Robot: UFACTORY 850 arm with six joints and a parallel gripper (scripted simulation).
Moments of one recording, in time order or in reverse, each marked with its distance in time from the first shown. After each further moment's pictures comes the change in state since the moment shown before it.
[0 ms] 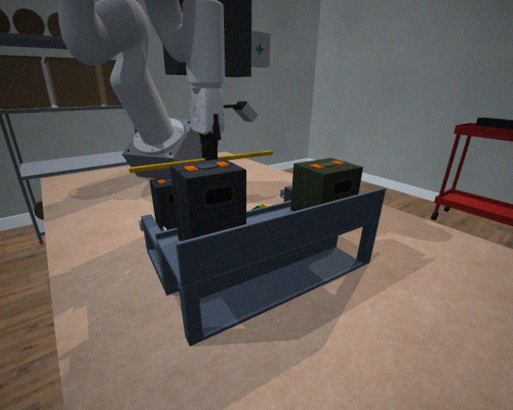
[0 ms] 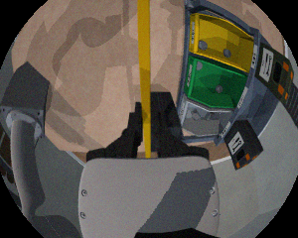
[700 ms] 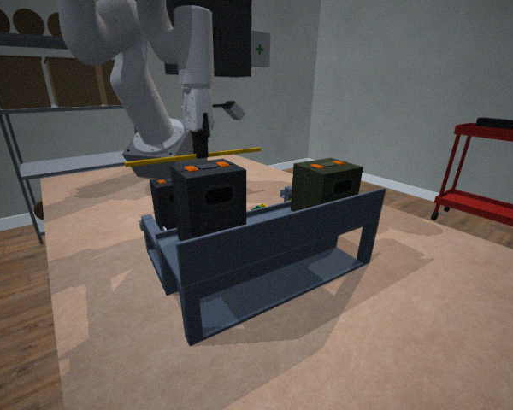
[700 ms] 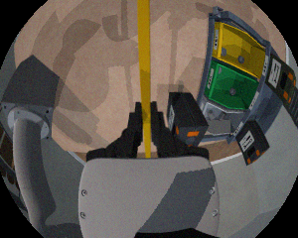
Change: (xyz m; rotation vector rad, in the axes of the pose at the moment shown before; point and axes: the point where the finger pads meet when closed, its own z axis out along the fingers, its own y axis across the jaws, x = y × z) arm -0.001 -0.061 0.001 0.005 -0.001 -0.002
